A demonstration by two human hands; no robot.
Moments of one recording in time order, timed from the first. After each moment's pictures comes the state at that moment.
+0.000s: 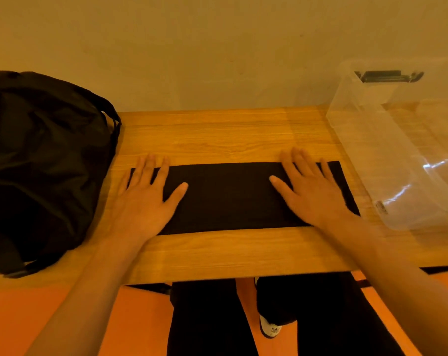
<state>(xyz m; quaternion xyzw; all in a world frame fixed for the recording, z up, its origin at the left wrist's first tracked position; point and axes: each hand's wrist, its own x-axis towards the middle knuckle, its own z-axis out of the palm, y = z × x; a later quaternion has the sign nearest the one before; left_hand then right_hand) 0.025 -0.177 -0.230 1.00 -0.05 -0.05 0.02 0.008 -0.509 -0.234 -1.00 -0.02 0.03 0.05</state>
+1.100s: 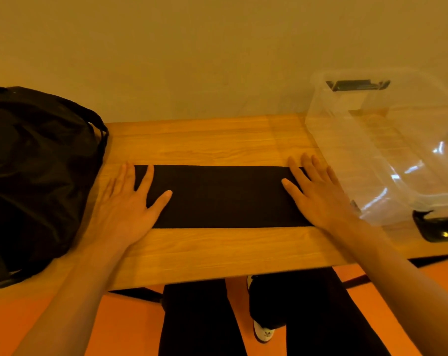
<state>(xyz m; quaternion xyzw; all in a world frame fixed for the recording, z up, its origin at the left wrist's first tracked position) 0.026 -0.174 -0.224 1.00 -0.03 -0.06 -0.02 -0.003 -0.561 -0.233 -1.00 0.02 0.05 0.05</state>
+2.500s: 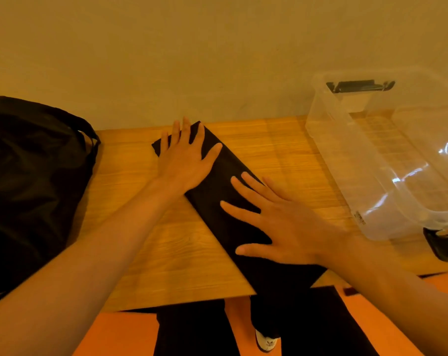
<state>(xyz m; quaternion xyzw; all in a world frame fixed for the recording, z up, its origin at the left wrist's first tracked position) 0.134 -0.293 -0.207 0.99 -0.11 0.01 0.06 -0.020 -0.501 -0.188 -0.95 -0.31 0.10 -0.01</state>
